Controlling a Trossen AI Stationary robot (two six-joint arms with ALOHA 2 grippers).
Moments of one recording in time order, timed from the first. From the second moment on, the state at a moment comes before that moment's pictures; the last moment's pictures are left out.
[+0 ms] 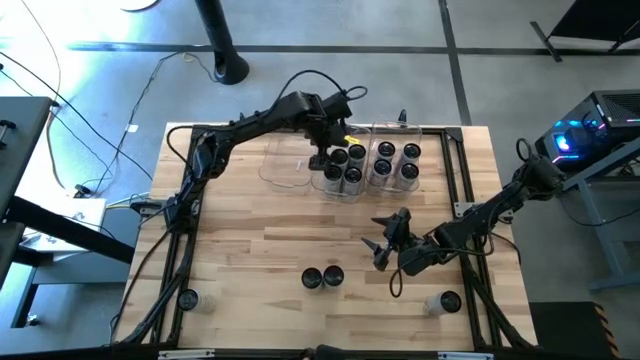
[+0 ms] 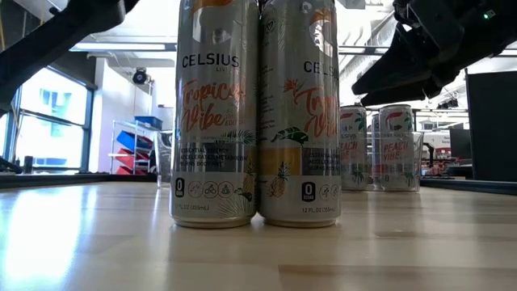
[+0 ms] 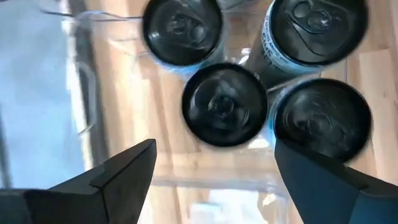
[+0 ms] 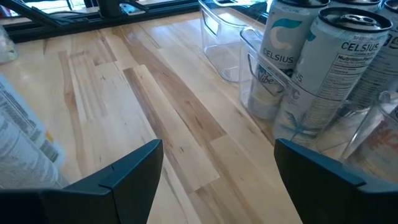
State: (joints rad) left arm 0.39 2.23 2.35 -1.31 0.03 0.58; right arm 0.55 1.38 0.61 0.04 0.91 0.62
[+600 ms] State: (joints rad) left arm 0.47 1.80 1.69 -0.97 0.15 0.41; right arm 0.72 1.36 0.85 -0.46 1.05 0.64
